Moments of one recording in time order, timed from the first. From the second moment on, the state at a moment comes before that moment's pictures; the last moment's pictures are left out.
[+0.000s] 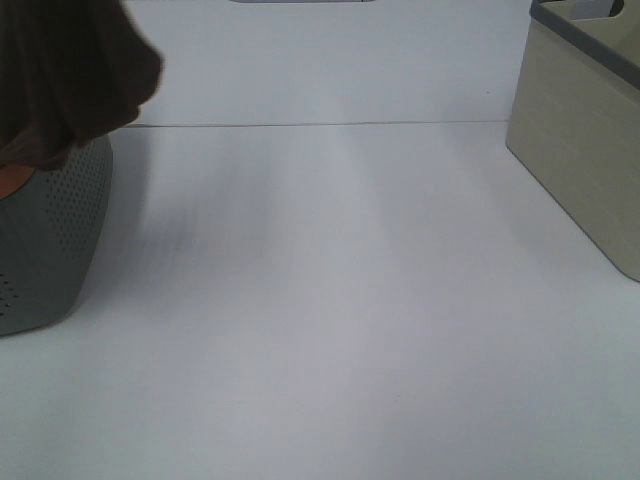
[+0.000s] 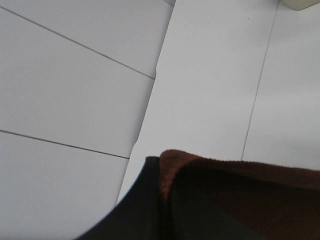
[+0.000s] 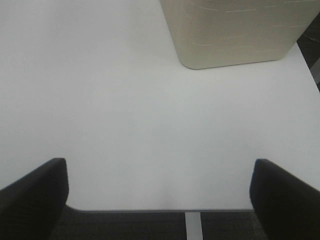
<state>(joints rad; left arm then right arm) -0.35 1.50 -1.99 -0.19 0.96 1.18 -0.05 0.00 -0.50 0.03 1.06 -0.04</state>
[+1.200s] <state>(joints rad) -0.74 1.83 -2.02 -0.10 0.73 1.15 -0.05 0.54 -0.52 0.73 0.68 -0.70</state>
